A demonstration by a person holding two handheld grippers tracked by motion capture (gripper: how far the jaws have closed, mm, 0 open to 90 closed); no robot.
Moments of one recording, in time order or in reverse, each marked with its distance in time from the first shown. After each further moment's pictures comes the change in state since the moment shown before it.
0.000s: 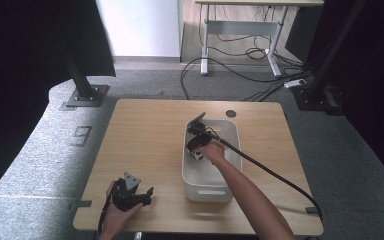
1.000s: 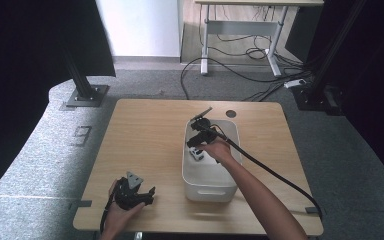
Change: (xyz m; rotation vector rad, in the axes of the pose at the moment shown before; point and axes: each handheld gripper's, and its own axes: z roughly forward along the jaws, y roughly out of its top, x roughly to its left) left arm -0.003 0.003 0.005 0.012 -0.007 0.008; right arm 0.001 -0.007 -0.053 -0.127 0.059 -0.039
